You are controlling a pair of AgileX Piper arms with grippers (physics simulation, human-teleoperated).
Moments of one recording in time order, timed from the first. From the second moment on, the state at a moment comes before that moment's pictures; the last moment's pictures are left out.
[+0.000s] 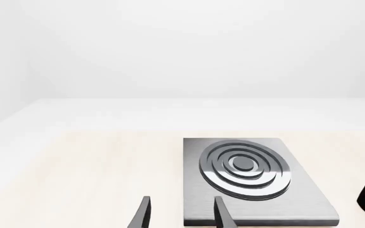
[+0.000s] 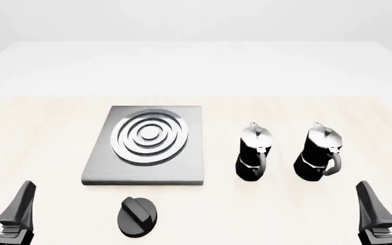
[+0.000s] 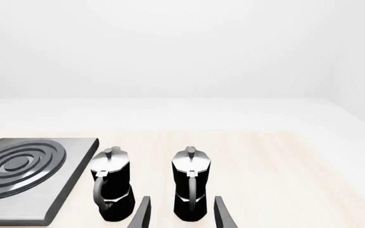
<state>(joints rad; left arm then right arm) 0.00 0.00 0.00 0.00 0.00 0.00 0.00 0.00 0.00 0.00</state>
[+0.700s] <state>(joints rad) 0.00 0.01 0.00 0.00 0.00 0.06 0.00 -0.04 0.04 -0.02</state>
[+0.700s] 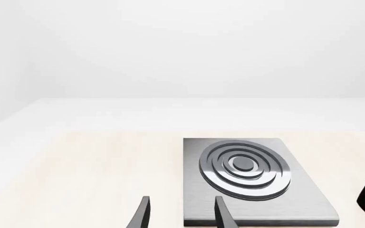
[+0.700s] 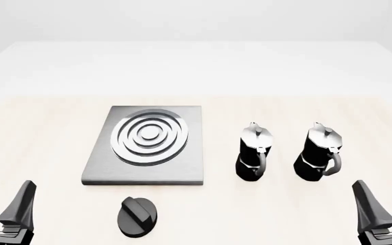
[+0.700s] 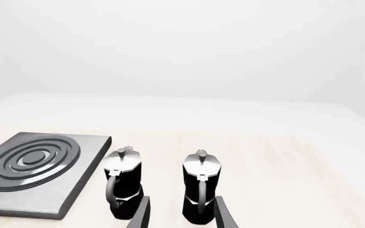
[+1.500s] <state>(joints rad) 0.00 0.01 0.00 0.00 0.00 0.48 0.49 -0.26 -0.12 -0.11</state>
